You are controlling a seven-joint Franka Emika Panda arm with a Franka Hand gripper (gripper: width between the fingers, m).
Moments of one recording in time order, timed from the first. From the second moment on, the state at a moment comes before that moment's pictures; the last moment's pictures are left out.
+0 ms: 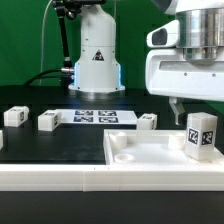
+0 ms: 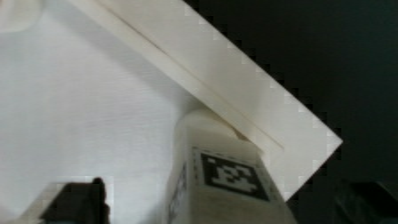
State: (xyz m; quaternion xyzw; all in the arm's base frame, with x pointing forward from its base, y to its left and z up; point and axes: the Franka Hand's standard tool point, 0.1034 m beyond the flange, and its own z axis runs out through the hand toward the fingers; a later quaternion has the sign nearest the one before) arm 0.617 0.129 0.078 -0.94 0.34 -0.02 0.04
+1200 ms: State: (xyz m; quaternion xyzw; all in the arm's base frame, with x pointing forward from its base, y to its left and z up) arm 0.623 0.119 0.079 -1.00 -0.09 -0.03 0.01
